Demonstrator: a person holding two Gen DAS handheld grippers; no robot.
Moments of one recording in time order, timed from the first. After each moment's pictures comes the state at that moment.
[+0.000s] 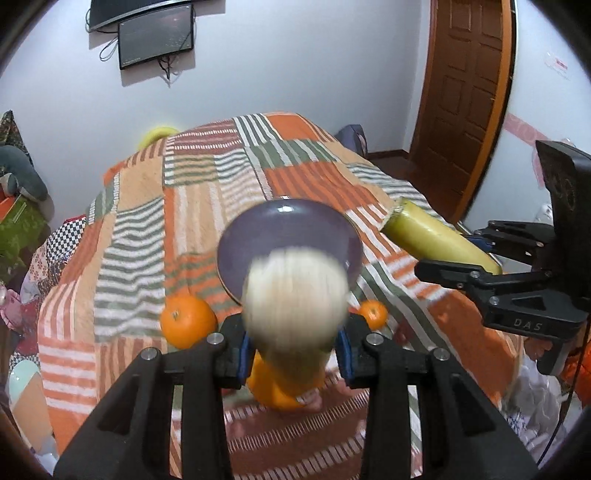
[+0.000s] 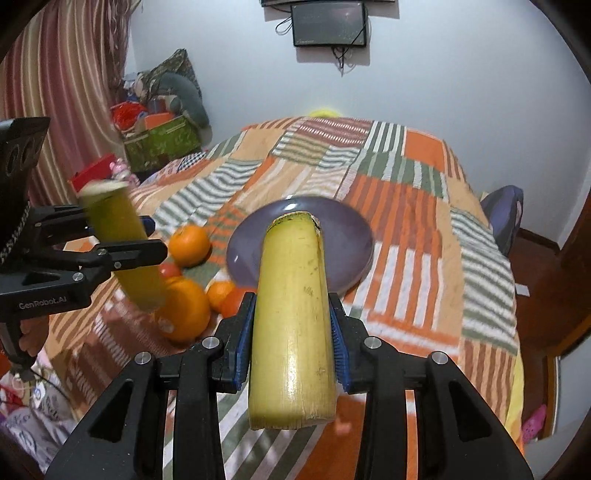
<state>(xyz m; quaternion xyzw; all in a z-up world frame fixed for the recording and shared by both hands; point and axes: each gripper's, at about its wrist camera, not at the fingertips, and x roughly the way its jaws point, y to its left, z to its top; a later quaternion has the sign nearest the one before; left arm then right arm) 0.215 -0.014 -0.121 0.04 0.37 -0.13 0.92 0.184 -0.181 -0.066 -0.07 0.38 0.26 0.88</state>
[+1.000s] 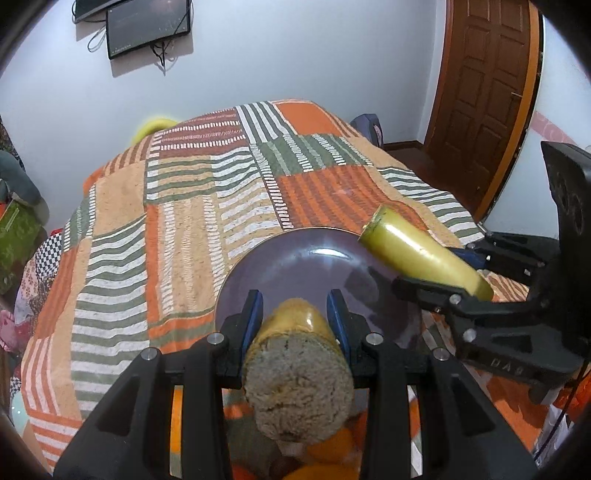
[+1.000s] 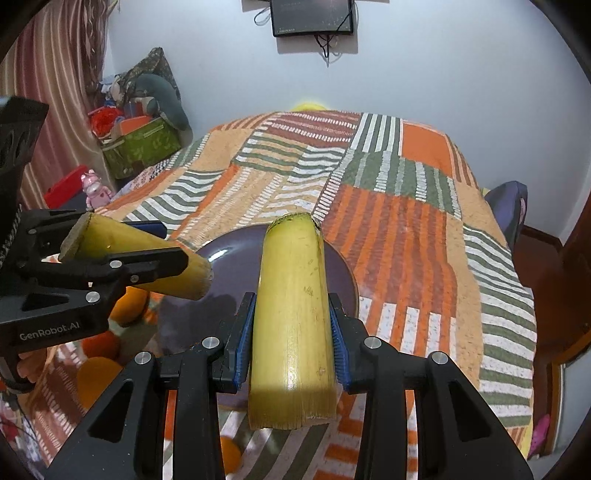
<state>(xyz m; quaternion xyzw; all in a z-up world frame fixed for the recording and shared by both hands) 0.348 -0.025 -0.155 0.05 0.40 -0.12 0.91 0.283 -0.162 -0.099 -0.07 0.40 0.25 0.88</state>
